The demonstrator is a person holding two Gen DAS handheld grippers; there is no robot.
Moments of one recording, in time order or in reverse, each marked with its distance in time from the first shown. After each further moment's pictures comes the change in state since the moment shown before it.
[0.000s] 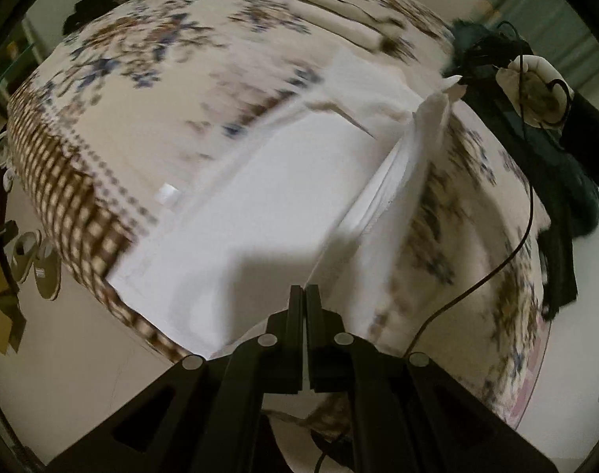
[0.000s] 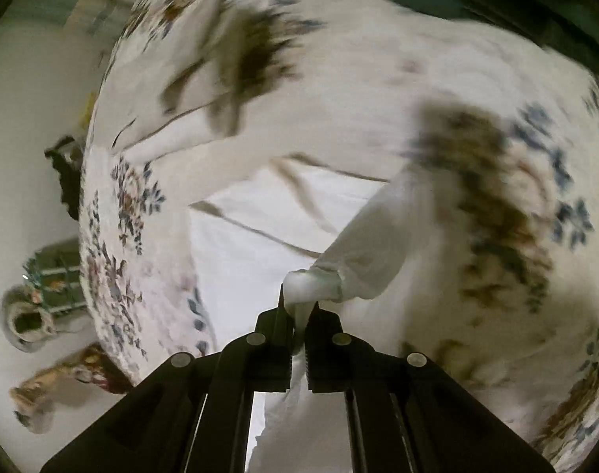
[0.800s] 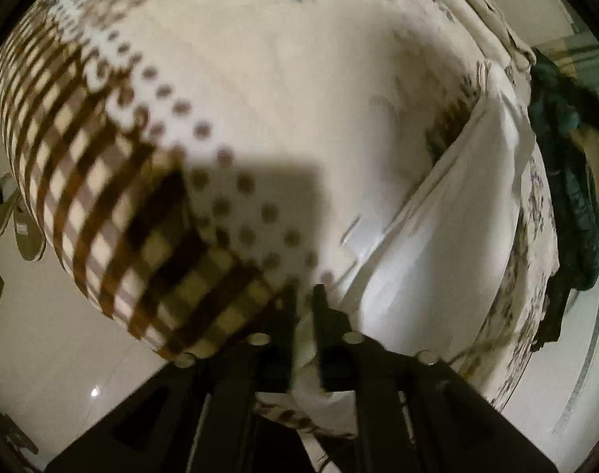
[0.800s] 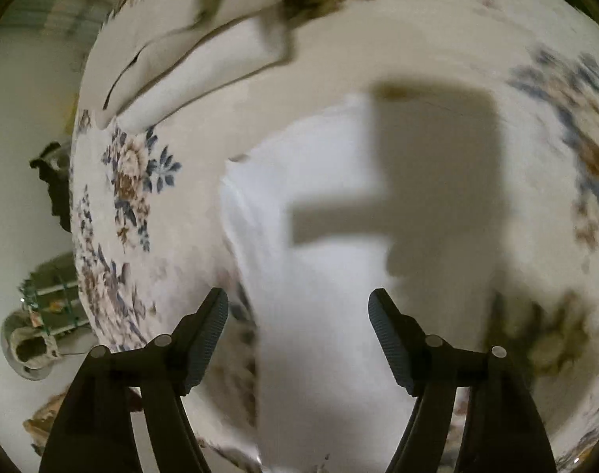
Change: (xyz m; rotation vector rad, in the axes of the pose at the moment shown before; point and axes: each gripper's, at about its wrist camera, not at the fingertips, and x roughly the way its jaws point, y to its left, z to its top) left arm 0.091 0.191 0.069 -0.205 0.216 -0.104; right arm 0.067 0.051 -0.042 0.132 0.021 0.017
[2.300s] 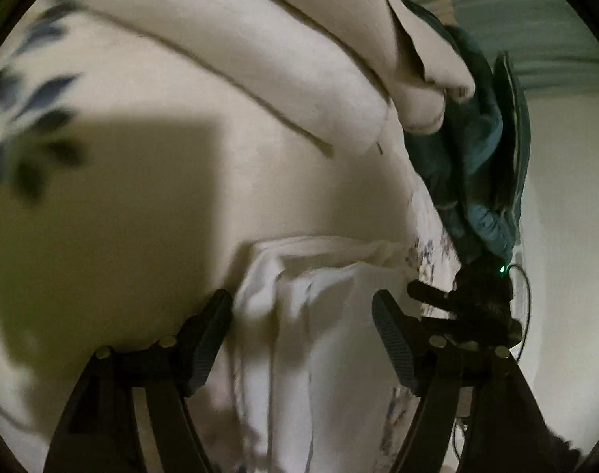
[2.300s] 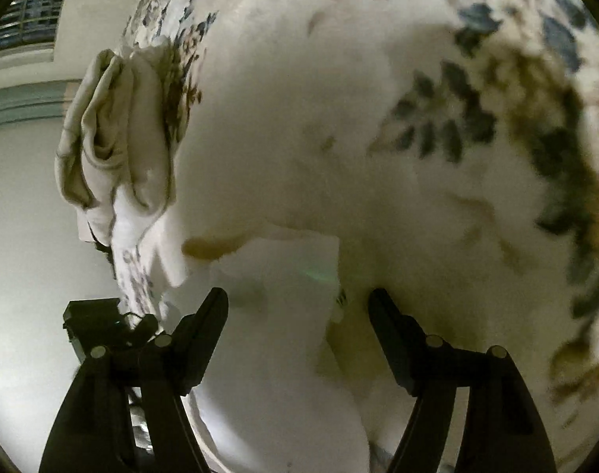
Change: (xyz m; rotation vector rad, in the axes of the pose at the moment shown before) left arm 0.178 -0.290 0.335 0.421 0.131 -0.466; right arm 0.032 -0.163 0.103 0.156 -0.088 0.321
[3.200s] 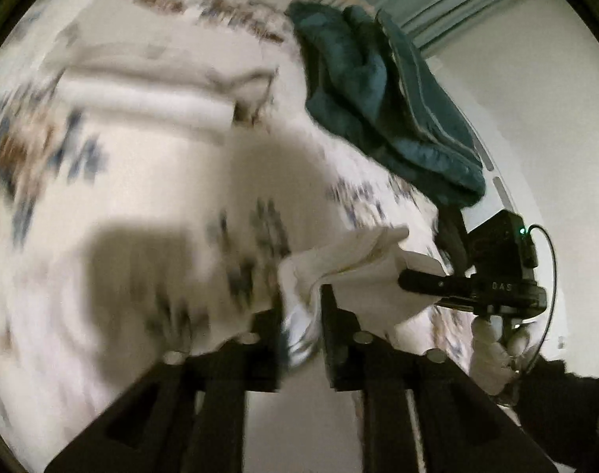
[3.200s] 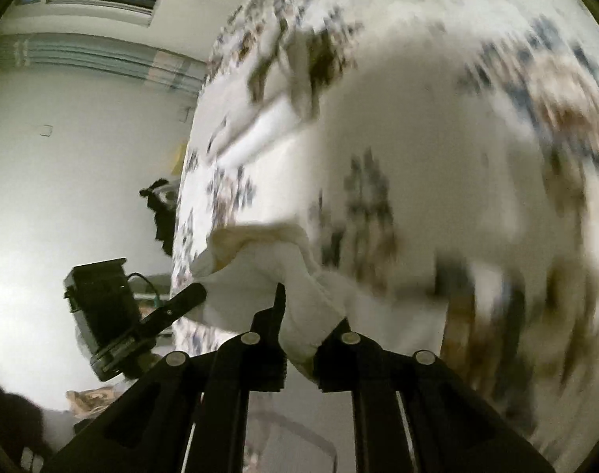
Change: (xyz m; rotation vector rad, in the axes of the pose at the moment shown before) left arm -0.115 -0.064 -0.124 0.256 -0.052 0.041; right arm -0.101 0.055 -0.182 -0.215 -0.069 0.126
